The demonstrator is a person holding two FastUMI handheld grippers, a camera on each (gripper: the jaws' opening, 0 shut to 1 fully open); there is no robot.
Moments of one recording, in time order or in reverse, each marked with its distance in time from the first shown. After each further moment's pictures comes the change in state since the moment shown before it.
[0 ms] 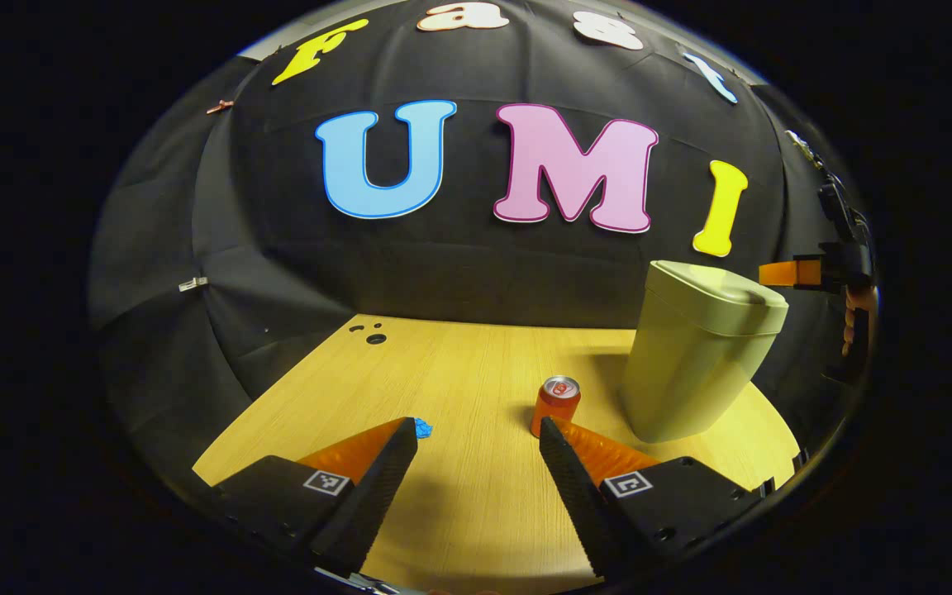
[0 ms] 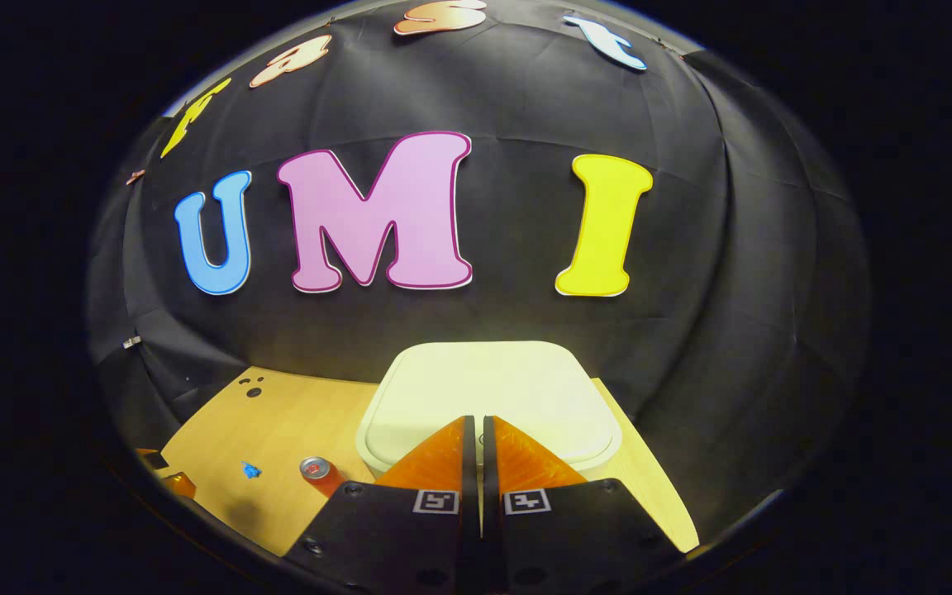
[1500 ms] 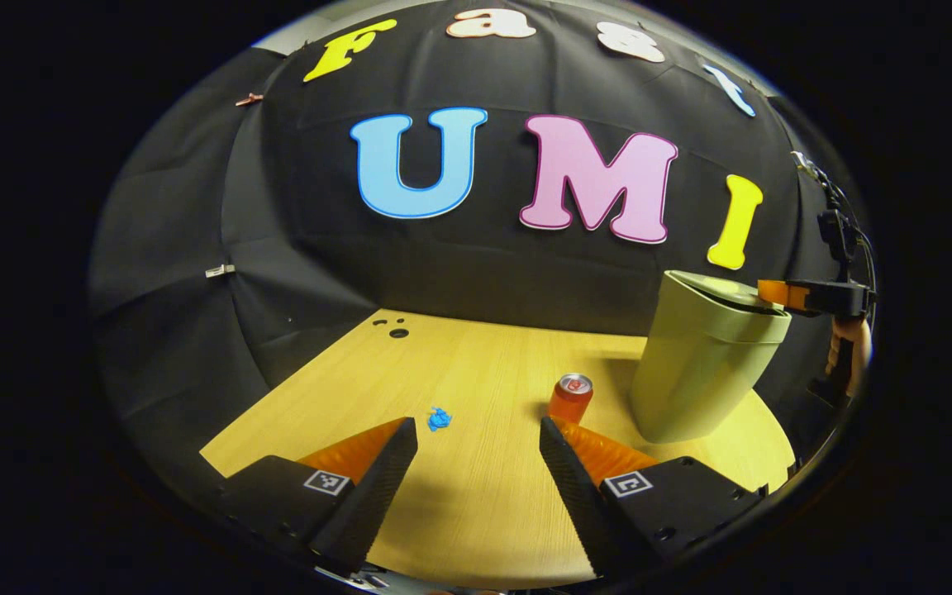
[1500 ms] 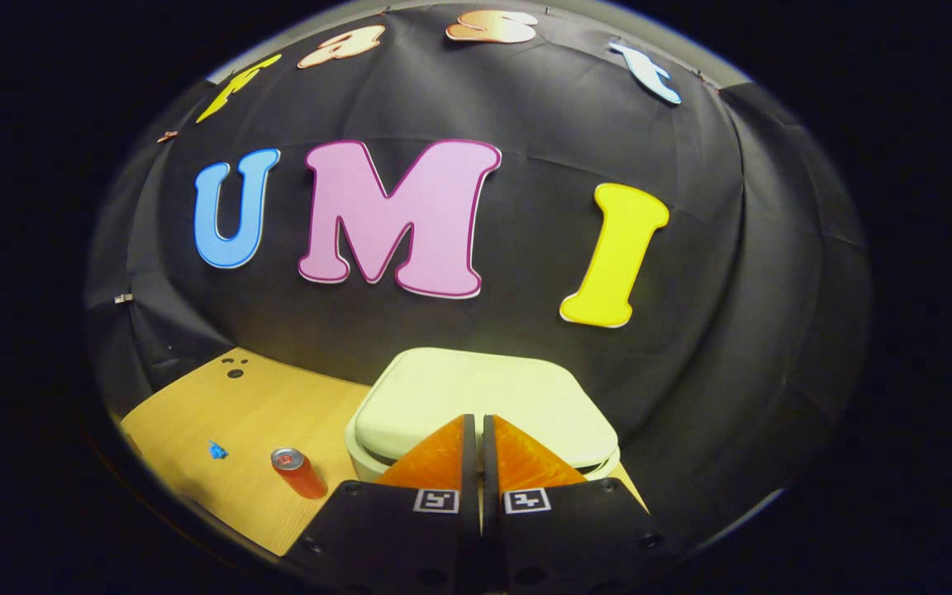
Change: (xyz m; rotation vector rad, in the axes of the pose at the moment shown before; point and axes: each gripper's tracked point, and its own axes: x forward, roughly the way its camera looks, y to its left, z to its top) left arm -0.034 0.015 0.000 -0.043 -0.039 0.043; right arm -0.012 0.005 0.010 -0.138 -0.111 -0.007
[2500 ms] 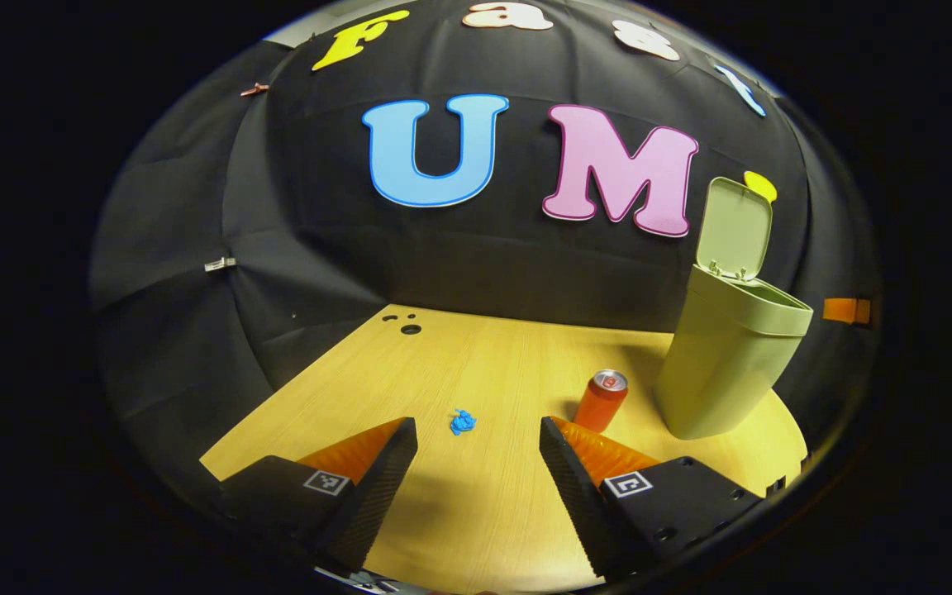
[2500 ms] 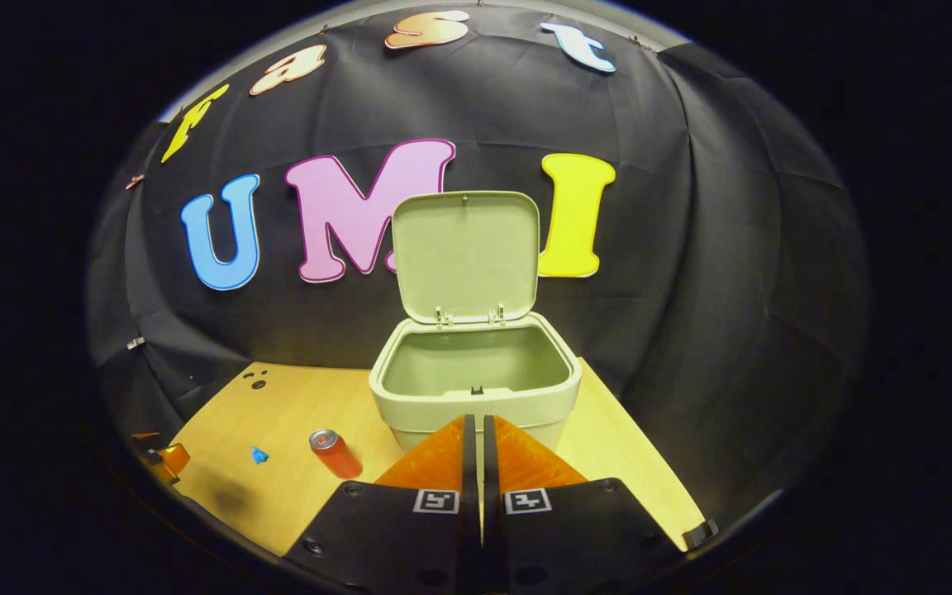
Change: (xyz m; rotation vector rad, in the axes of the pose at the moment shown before) left arm 0.043 0.050 -0.021 -0.019 0.045 0.024; right arm -0.074 -0.009 -0.048 0.179 0.131 -0.037
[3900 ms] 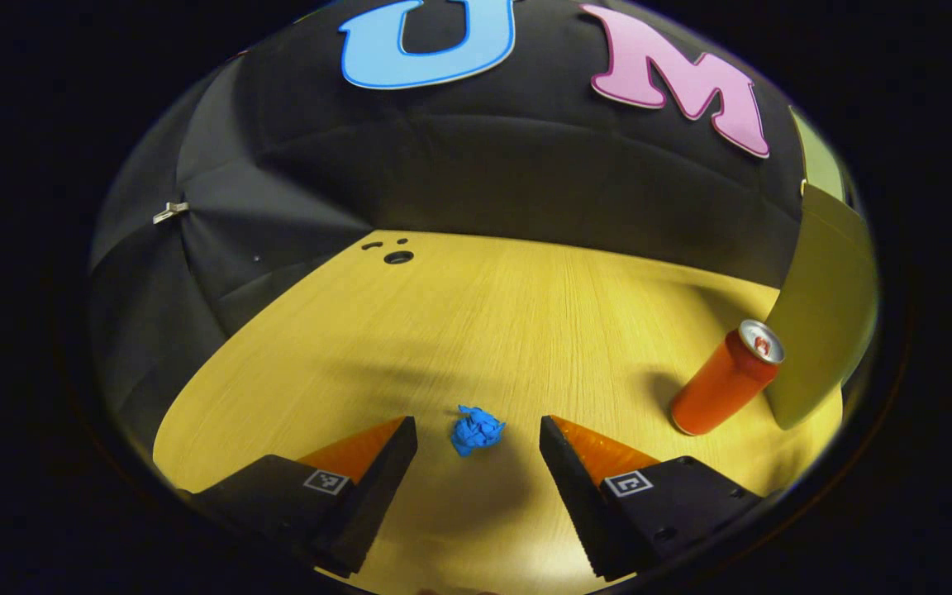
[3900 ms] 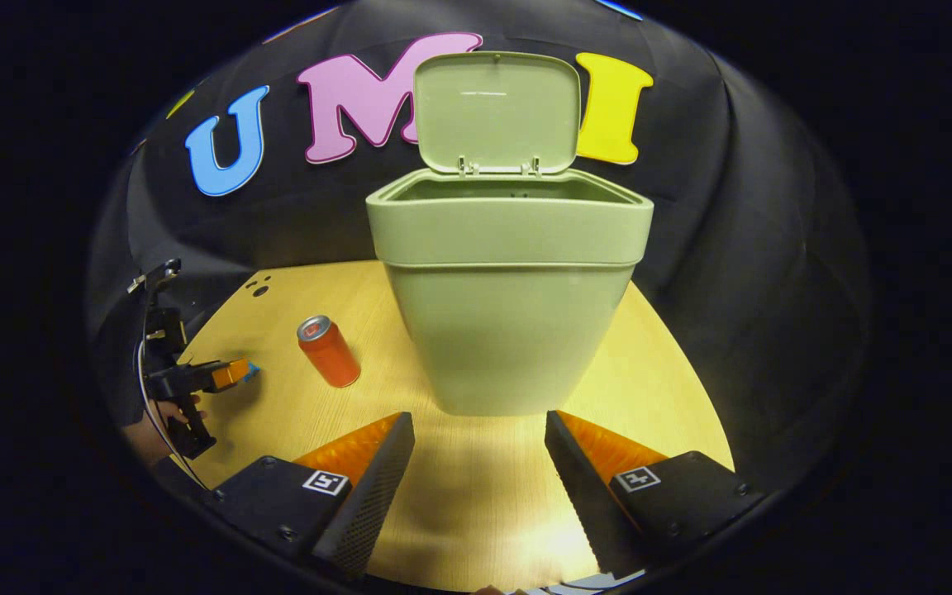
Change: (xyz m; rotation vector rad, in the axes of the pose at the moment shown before) left arm 0.209 0.020 -0.088 0.031 0.238 0.035; right arm 0.016 0.021 -0.137 -0.038 0.351 0.075
